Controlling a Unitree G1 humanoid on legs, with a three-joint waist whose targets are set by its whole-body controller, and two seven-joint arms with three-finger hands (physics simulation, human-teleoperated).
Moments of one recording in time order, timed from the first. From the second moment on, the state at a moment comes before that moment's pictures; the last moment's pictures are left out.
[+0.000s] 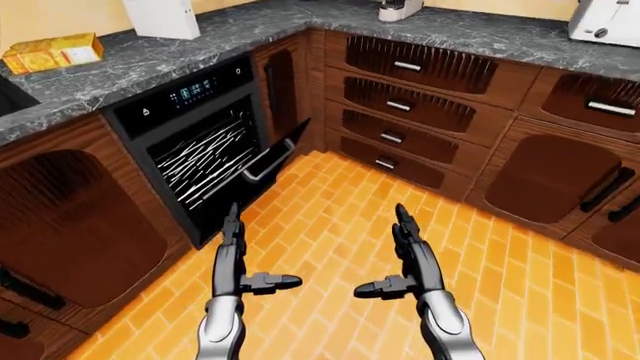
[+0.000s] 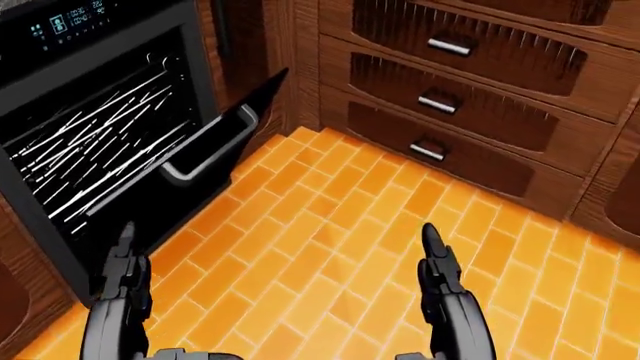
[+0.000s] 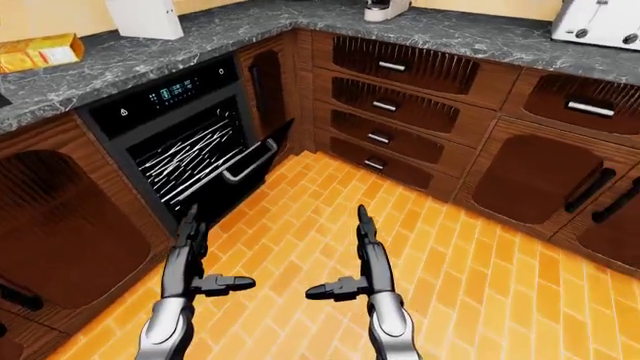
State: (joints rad) left arm 0.02 0.02 0.04 0.10 0.03 -0.06 0.03; right arm 0.05 0.00 0.03 -0.02 -0.04 0.12 0.05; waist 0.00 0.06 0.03
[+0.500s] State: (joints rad) left arm 0.02 0.02 0.04 0.07 0.03 -0.06 0.02; right arm 0.05 0.01 0.03 -0.02 -0.04 0.12 0.05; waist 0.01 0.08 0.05
